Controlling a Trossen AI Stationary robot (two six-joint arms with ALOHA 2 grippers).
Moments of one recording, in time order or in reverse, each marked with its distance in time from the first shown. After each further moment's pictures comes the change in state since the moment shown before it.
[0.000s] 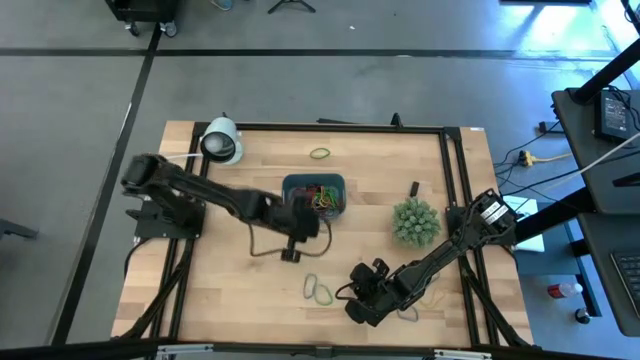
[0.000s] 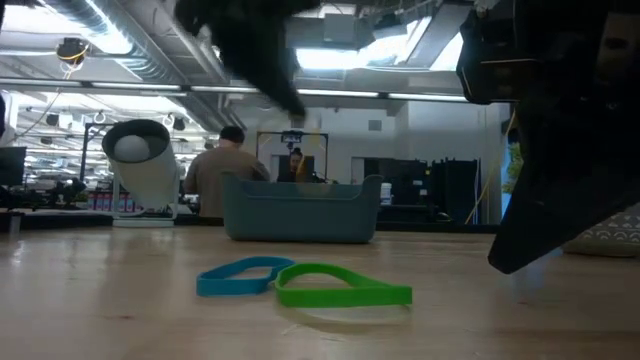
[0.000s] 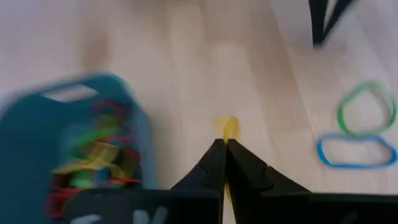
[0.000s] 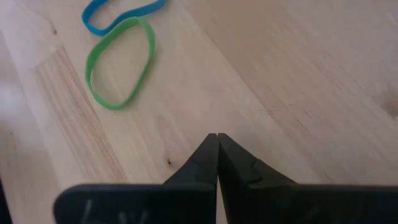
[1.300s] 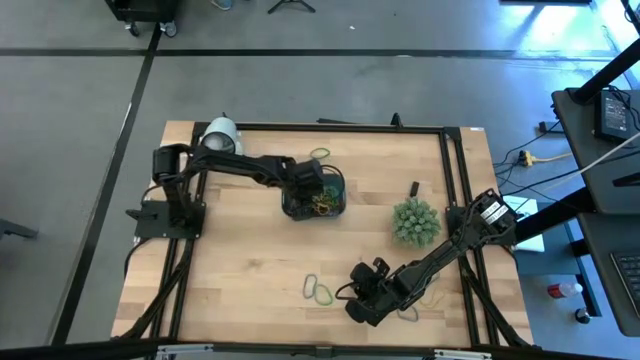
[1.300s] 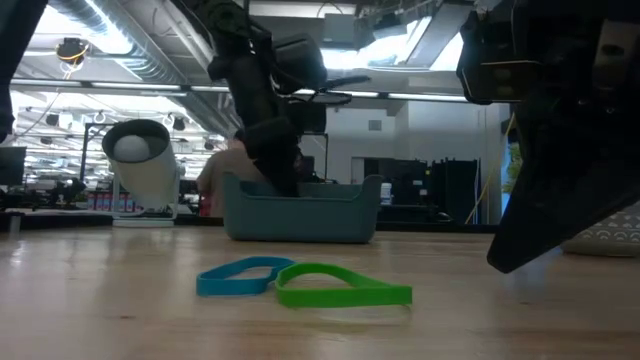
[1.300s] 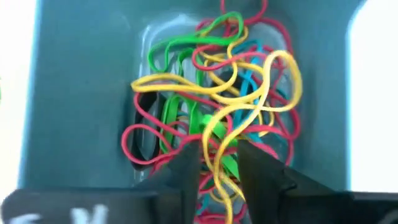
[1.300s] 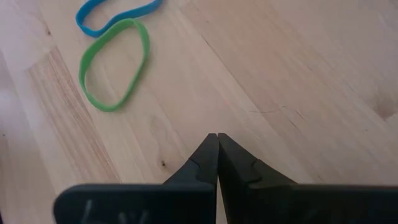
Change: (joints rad) left arm 0.391 0.181 0.001 -0.029 0.145 0.062; right arm 0.000 0.000 0.000 -0.011 0.011 0.001
